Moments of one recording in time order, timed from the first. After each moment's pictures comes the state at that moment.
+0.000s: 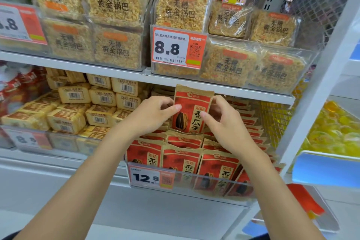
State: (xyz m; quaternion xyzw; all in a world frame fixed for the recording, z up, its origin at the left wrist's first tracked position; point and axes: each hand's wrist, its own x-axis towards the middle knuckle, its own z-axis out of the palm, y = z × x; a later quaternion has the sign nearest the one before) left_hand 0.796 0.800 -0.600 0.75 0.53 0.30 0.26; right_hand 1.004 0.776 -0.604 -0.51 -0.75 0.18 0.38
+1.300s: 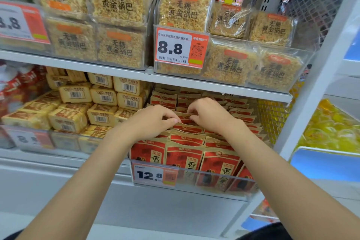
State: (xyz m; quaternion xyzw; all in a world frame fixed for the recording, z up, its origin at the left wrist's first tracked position) left_hand 0.786 0.798 -0.611 0.80 0.53 0.19 0.22; right_hand 0.978 0.830 -0.598 -0.53 -0.84 -0.05 0.08
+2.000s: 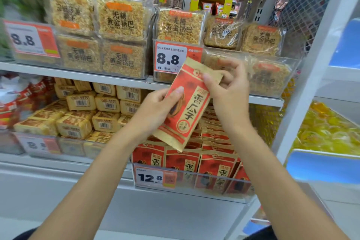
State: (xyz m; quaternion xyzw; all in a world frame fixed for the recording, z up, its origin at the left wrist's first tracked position) left_hand 0.807 0.755 -0.570 0.64 0.41 0.51 0.40; right_hand 0.966 0.758 -0.537 -0.38 -0.59 0.24 0.67
